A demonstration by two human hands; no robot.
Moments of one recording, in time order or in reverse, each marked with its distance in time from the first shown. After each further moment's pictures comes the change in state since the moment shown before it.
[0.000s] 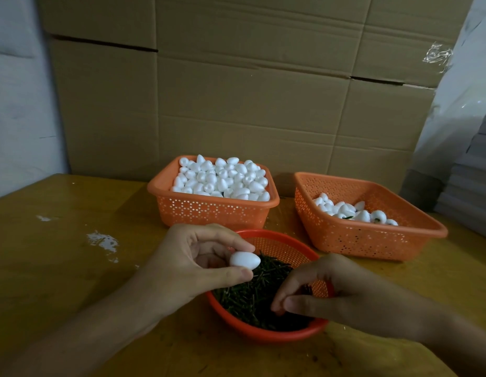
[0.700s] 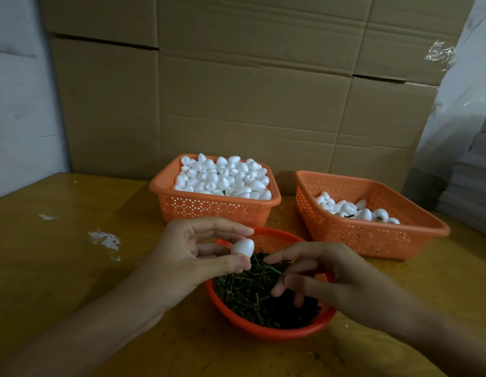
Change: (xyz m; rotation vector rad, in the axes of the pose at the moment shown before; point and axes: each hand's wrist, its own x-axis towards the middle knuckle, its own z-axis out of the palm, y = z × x) left_hand 0.002 -0.003 -0.003 -0.079 0.040 -0.038; right_hand 0.001 0.008 0.010 0.080 0.288 0.075
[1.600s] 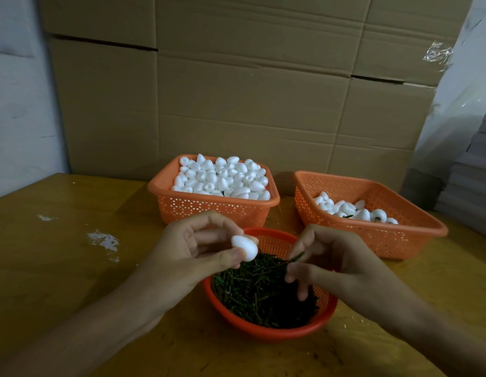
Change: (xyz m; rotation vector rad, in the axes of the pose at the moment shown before) left_hand 0.002 -0.004 0.001 -0.123 -0.064 0.032; right_hand -0.002 0.005 -0.001 0.190 0.177 -0.086
